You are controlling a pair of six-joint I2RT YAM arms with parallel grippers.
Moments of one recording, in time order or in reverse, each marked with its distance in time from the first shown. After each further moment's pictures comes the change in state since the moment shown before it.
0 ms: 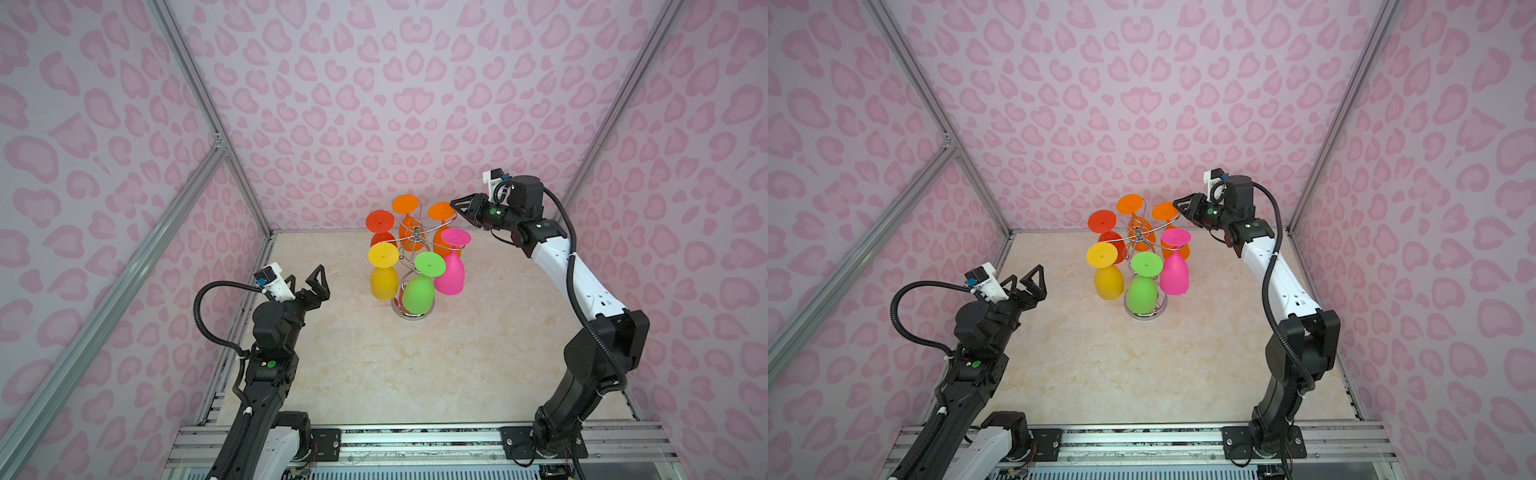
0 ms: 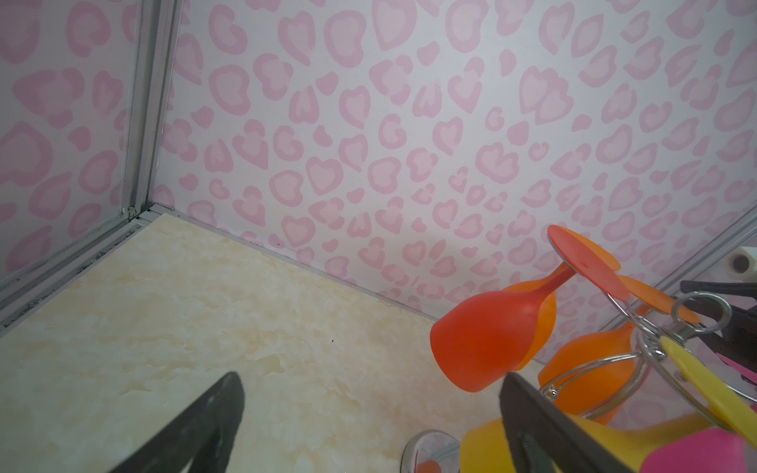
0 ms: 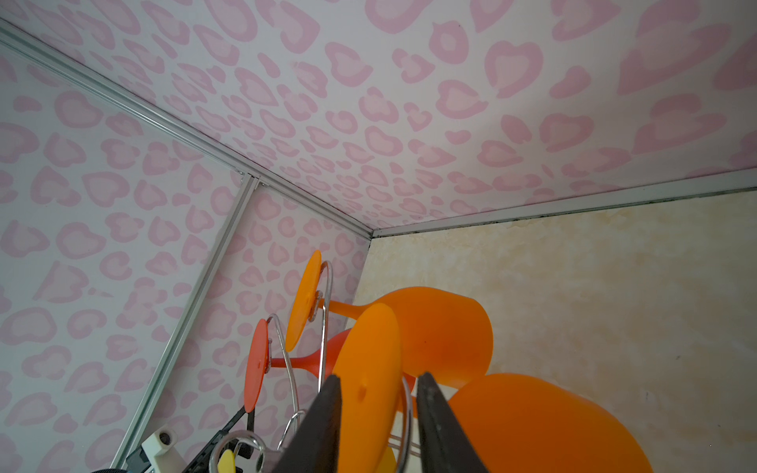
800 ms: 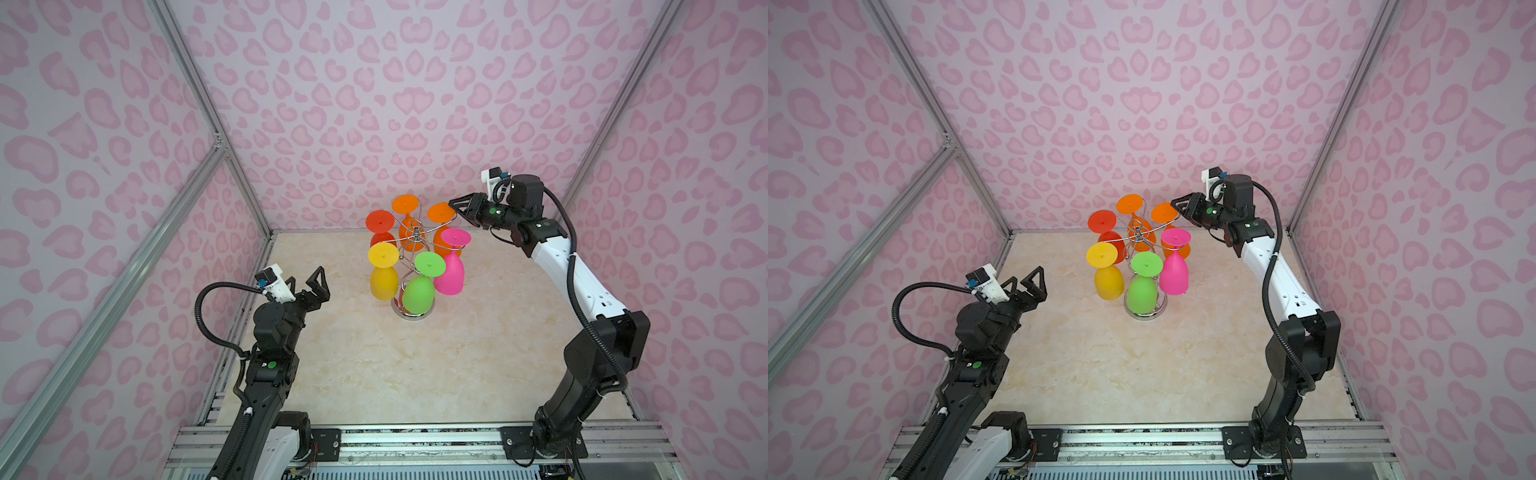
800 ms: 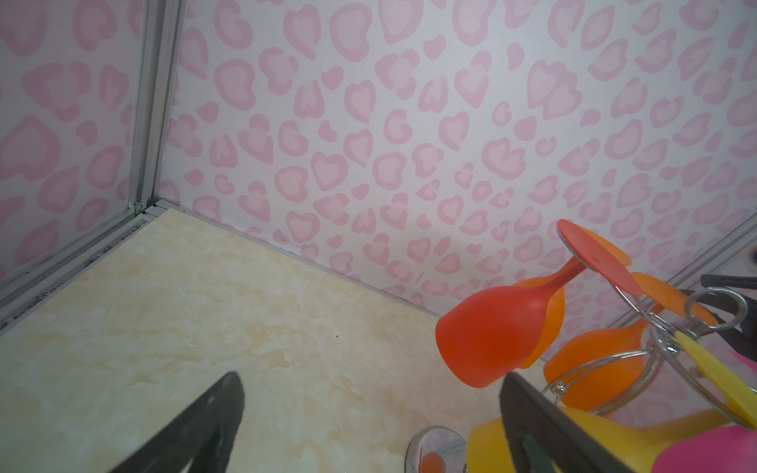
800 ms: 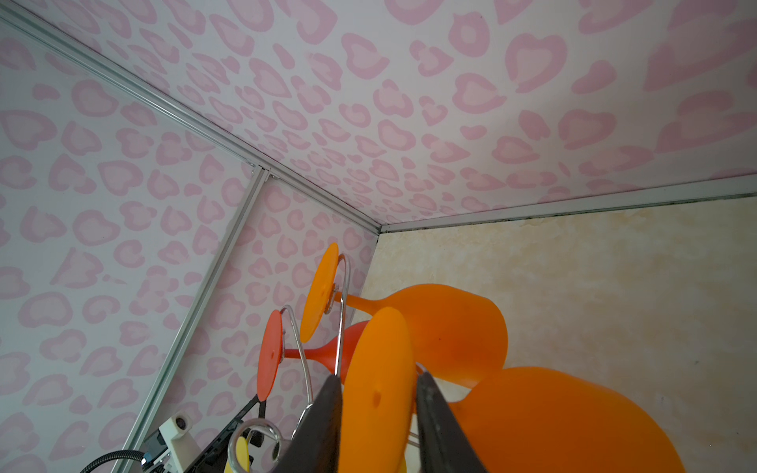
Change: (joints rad) left arm 0.000 -0.005 -0.011 -0.003 -0.007 0.002; right arm 0.009 -0.003 0.008 -0.002 -0.027 -0.006
